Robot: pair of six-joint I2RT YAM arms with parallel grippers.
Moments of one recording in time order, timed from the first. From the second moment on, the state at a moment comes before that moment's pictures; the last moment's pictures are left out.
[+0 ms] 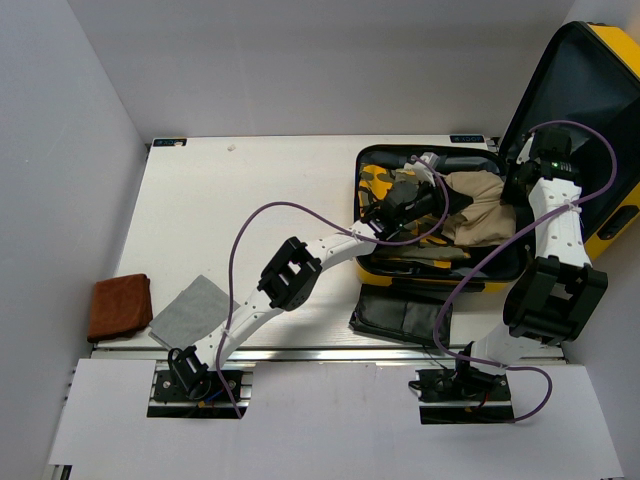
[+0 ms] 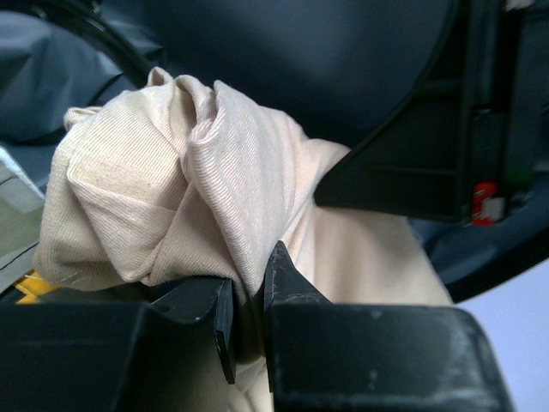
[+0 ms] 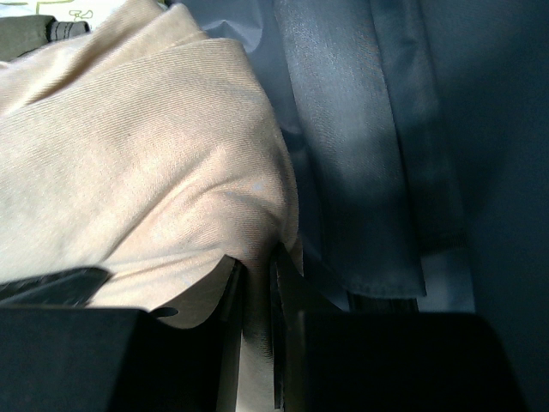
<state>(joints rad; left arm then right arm) -0.93 2.72 2.39 0.47 0.20 -0.75 -0.25 1.59 1.50 -0.79 0.02 -0.02</state>
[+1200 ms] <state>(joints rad) -0.97 2.66 2.34 0.51 0.17 -0.68 -0.29 1.57 1.62 -0.93 -0.02 -0.16</state>
